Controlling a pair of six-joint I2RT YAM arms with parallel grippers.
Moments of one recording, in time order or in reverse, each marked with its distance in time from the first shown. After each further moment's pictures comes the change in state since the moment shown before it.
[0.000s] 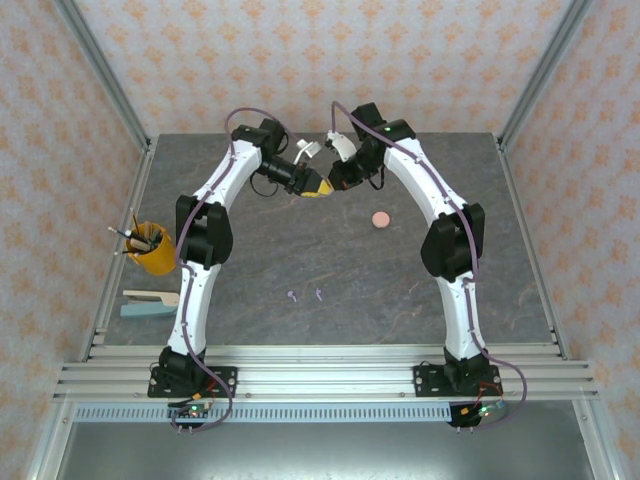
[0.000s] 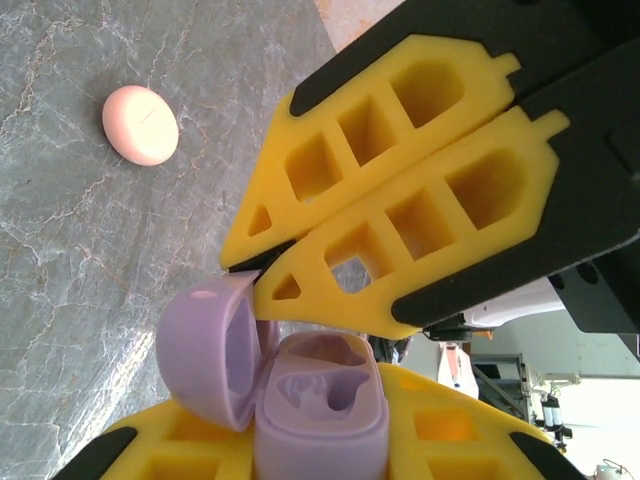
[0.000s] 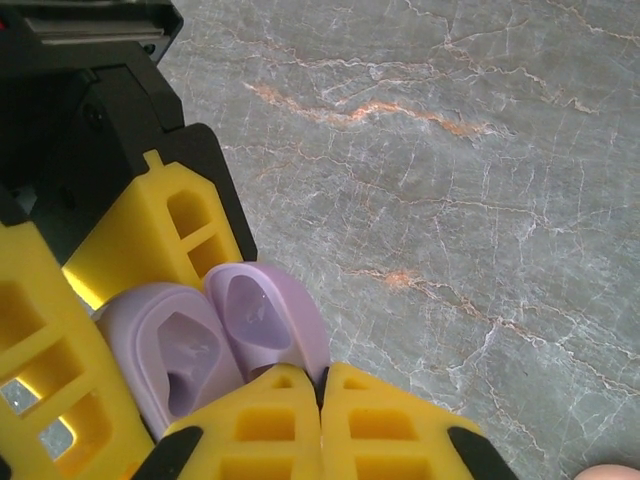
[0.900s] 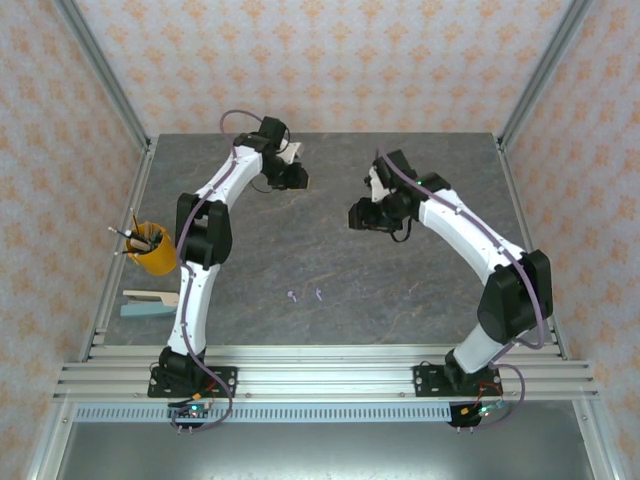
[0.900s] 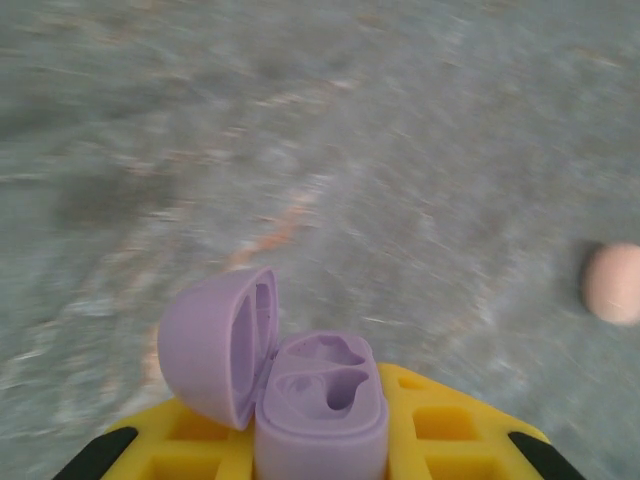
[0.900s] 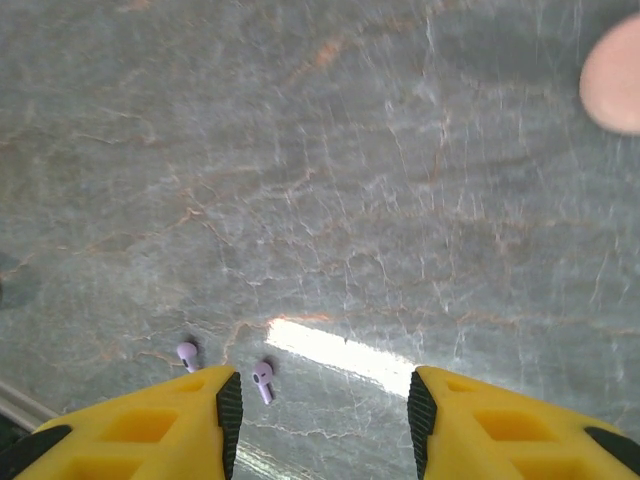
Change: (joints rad) left arm -0.002 -0.029 -0.138 0.397 -0.852 -0.455; right arm 0.059 -0.605 -0.866 0.291 0.199 0.608
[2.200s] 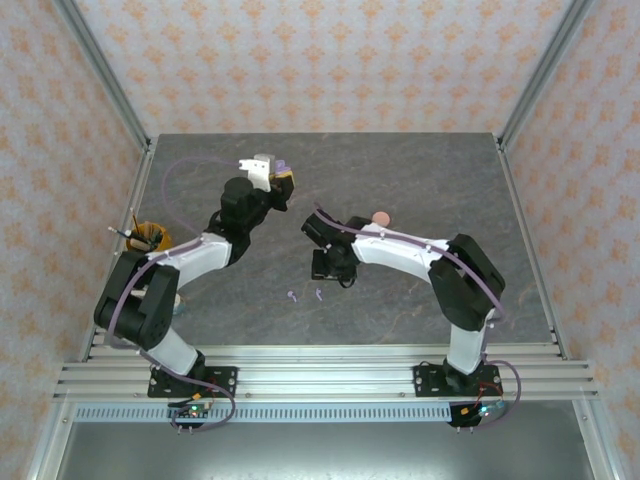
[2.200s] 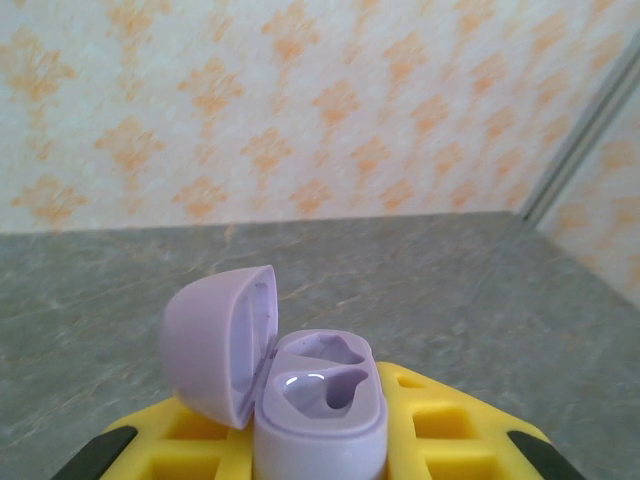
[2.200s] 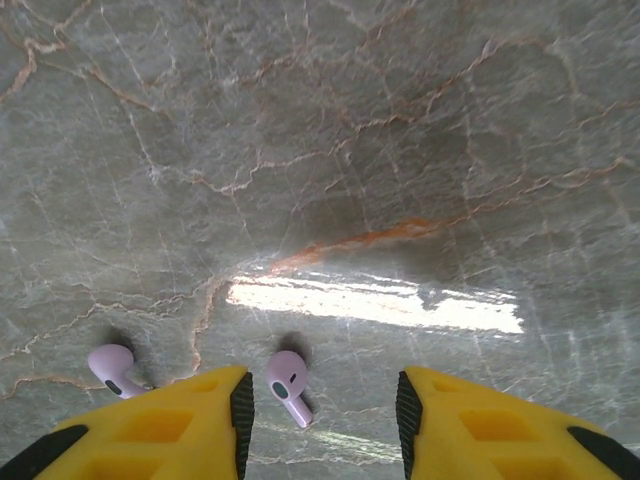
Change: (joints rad) left arm -0.099 -0.840 -1.388 1.593 -0.255 -0.050; right arm 0.377 0.221 -0.086 0.104 0.207 0.393
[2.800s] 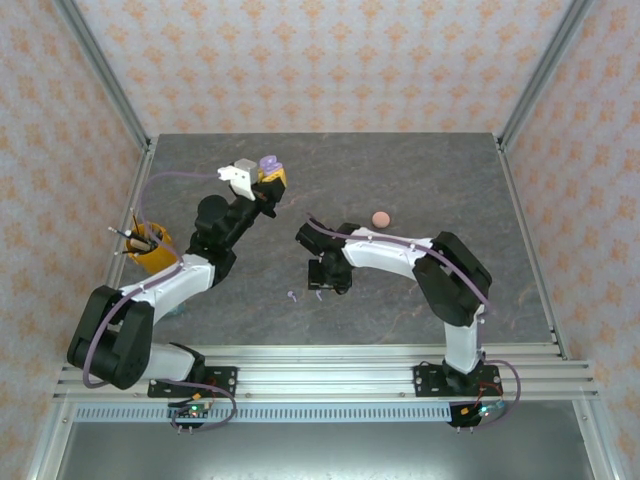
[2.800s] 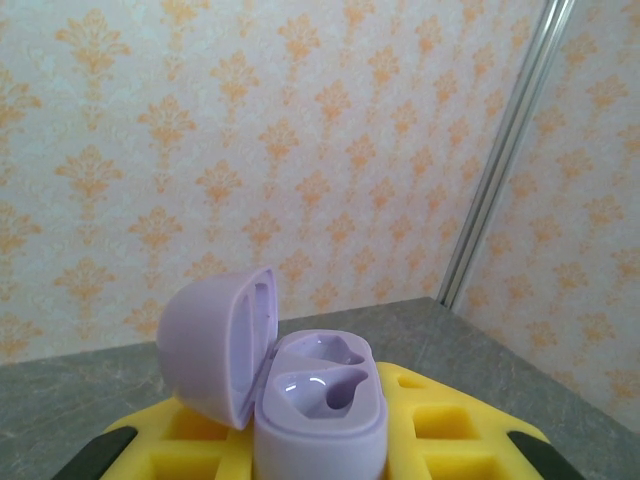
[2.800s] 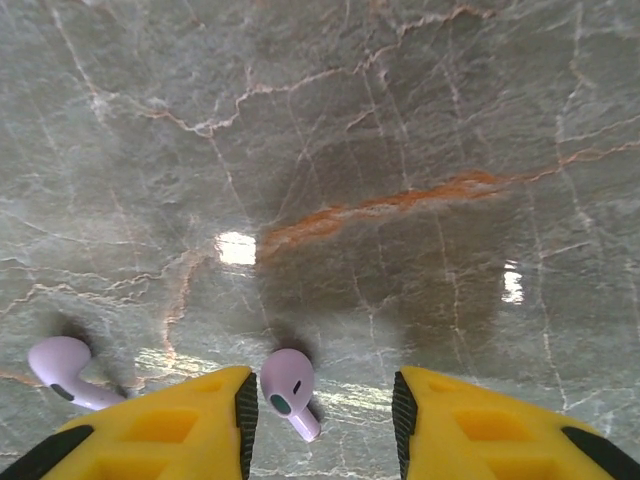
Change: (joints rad) left arm 0.007 -0.206 -0.137 0.167 0.084 0.005; right arm 0.026 0.076 0.000 0.005 -0.051 0.003
